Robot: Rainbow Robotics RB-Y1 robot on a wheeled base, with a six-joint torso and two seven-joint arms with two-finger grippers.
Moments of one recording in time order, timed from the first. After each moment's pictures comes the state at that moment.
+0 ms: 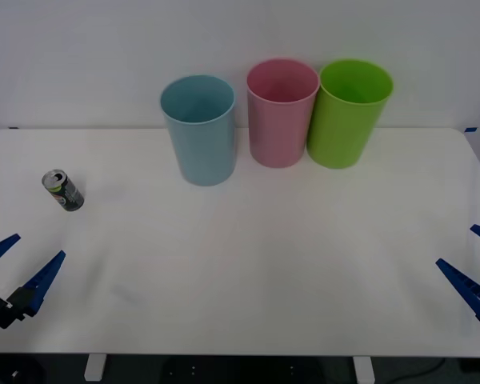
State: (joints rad) right arm 0.35 -0.40 -0.52 -1.66 0.96 -1.22 0.00; left arm 0.38 0.35 0.45 -1.65 -1.02 -0.90 -0.04
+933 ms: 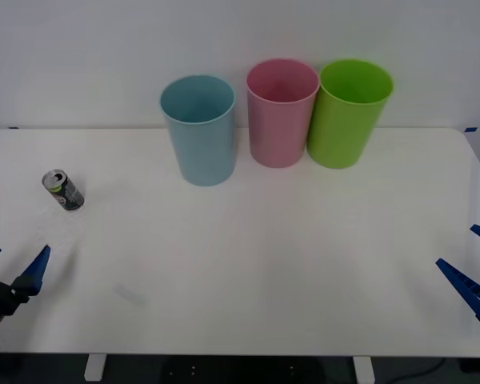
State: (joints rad) right arm 0.35 -0.40 -0.52 -1.66 0.96 -1.22 0.00; left arm 0.30 0.35 0.38 -1.49 -0.99 -0.56 -0.09
